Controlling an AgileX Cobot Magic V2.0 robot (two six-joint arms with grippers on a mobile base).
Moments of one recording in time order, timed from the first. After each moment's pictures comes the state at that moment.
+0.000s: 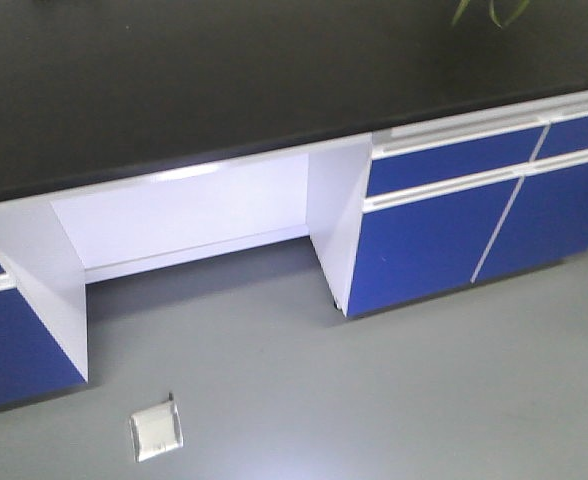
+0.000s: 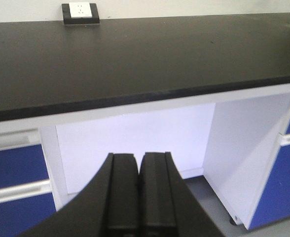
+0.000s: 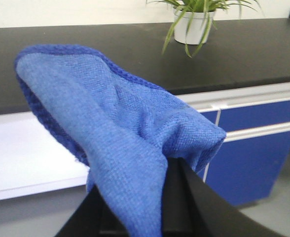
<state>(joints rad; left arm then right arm) -0.04 -0.01 0.03 0.14 0.28 -0.18 -0.05 0.23 -0.33 0.10 0.44 -0.13</state>
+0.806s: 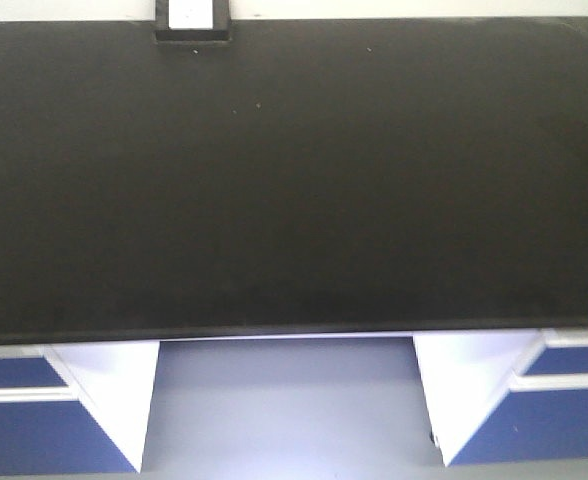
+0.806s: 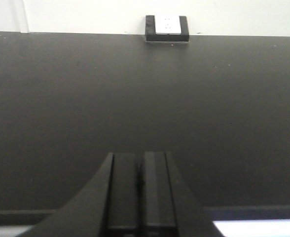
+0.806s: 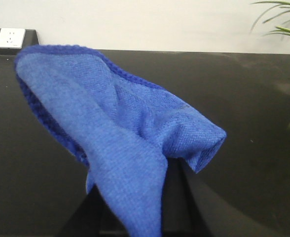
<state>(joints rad) -0.04 -0.01 0.03 0.14 0.28 -0.18 -0.05 0.23 -0.33 0.10 0.44 -0.13</state>
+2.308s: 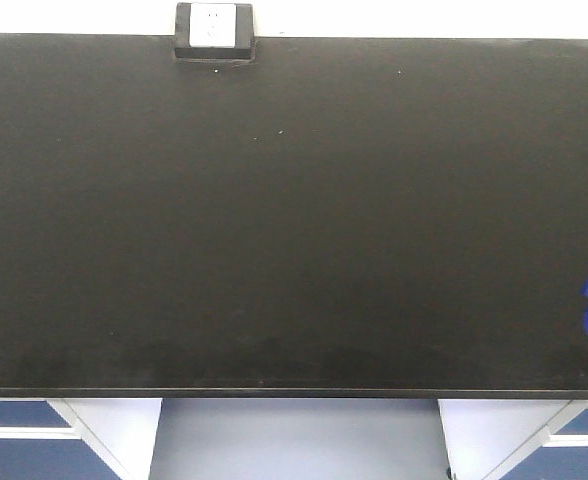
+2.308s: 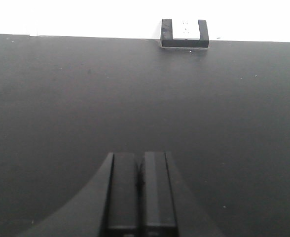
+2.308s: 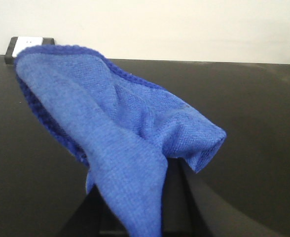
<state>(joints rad) -0.04 -0.01 0.03 0.14 0.28 -0.18 -0.03 0.24 -0.34 0.13 0.44 -0.13</state>
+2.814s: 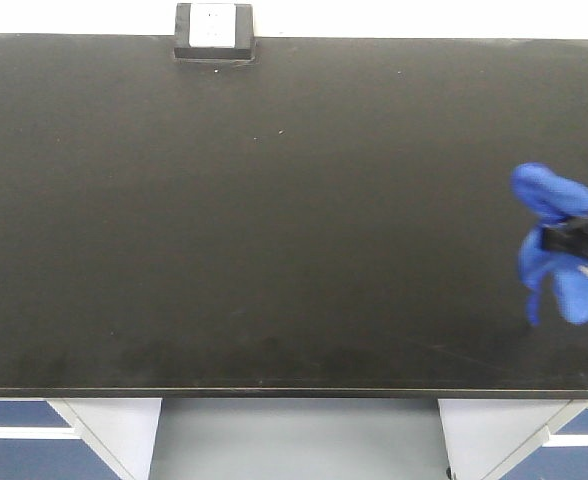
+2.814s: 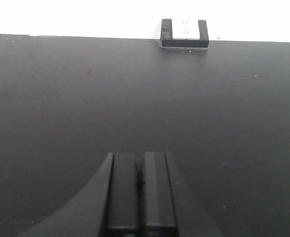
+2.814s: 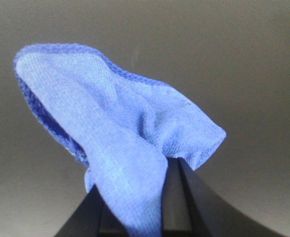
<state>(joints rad) -0.04 -0.01 0.03 0.14 0.28 -0.18 -0.03 1.21 -0.71 0.13 0.47 -0.16</state>
